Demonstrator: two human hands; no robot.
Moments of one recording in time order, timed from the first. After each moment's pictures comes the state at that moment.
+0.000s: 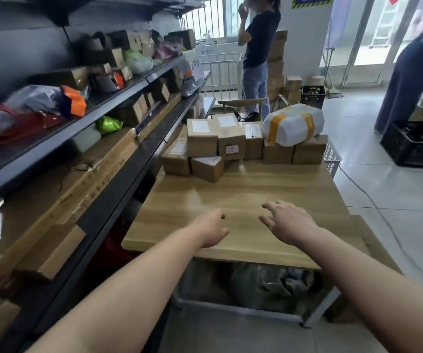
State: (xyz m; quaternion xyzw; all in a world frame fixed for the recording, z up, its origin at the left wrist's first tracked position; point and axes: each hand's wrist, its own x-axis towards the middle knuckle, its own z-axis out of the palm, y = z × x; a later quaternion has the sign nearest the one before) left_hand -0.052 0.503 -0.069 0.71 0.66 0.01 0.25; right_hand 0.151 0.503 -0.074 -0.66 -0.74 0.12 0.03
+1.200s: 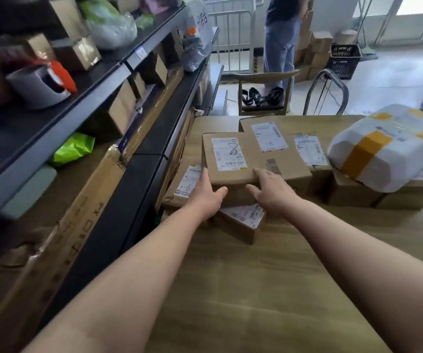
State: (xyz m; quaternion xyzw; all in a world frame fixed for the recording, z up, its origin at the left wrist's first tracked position) left_hand -0.165 0.938 -0.097 0.56 0.71 0.21 0.37; right_hand 0.003 0.946 -0.091 -0.66 -0.70 0.25 0.12
